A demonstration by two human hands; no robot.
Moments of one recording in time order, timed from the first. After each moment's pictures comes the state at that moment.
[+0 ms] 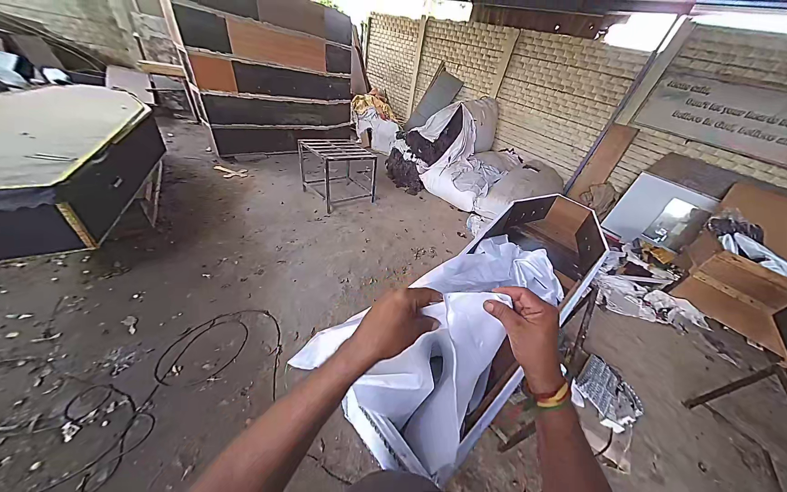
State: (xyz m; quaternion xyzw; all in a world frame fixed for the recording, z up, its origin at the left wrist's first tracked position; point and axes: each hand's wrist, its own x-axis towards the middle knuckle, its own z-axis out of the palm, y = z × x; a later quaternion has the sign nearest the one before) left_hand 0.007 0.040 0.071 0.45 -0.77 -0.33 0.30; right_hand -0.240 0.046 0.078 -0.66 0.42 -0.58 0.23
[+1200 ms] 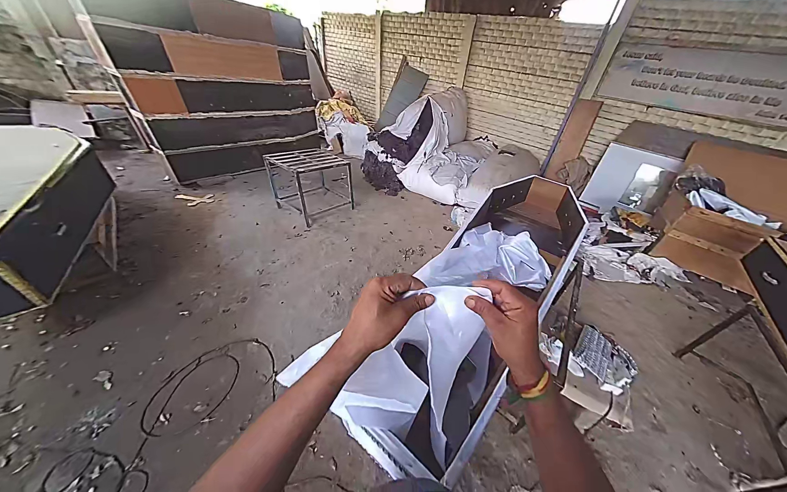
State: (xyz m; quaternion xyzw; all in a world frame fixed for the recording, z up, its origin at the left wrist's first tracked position) left_hand -0.006 0.011 0.070 0.35 -0.73 -0.34 0.49; right_hand -0.241 0.042 0.064 -0.65 0.36 -0.63 0.22
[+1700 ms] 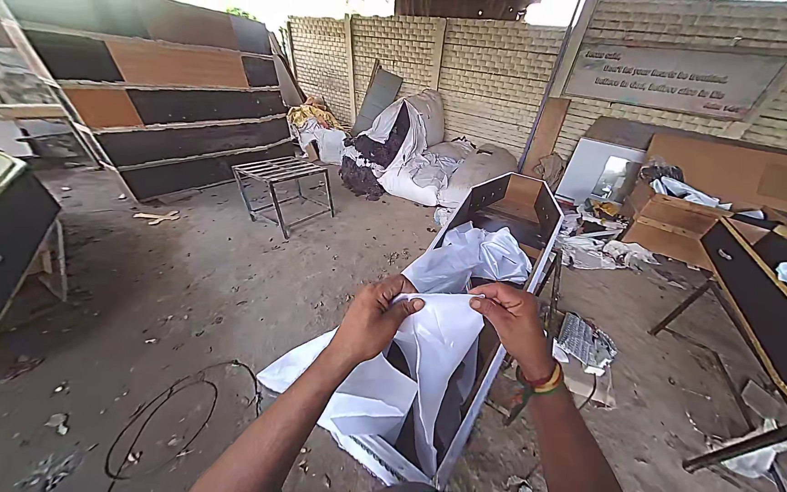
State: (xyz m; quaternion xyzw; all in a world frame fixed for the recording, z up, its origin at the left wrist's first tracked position) left_hand -0.020 0.014 0.073 0.32 -0.78 -0.31 0.45; right_hand -0.281 0.058 0.075 -0.68 0.39 -0.58 0.21
